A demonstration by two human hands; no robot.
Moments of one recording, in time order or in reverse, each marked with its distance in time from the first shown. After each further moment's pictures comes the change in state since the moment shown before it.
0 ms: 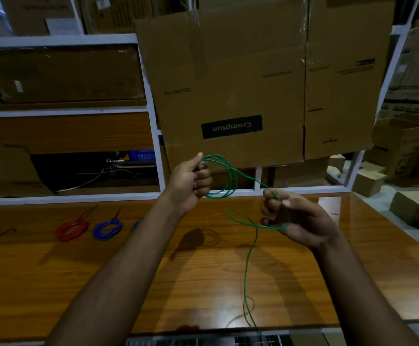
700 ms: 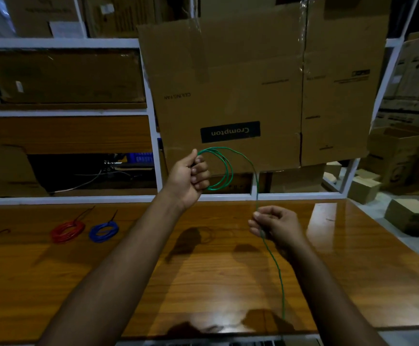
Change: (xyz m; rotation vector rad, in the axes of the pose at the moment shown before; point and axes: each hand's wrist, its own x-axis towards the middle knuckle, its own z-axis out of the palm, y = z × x) left_hand 0.010 0.008 0.006 -0.161 0.023 0.052; right_hand 0.015 0.036 0.013 -0.484 0.877 -0.030
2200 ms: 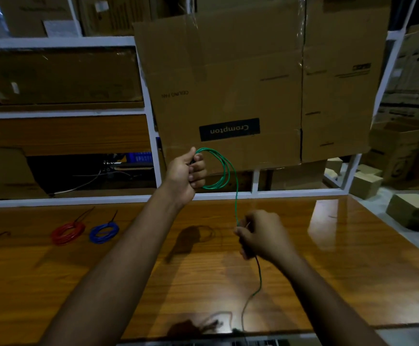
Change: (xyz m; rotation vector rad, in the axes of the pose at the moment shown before) left_hand 0.007 0.006 -0.002 0.093 -0.013 -0.010; right_hand -0.034 -0.015 0.041 -0.838 -0.102 -0.139
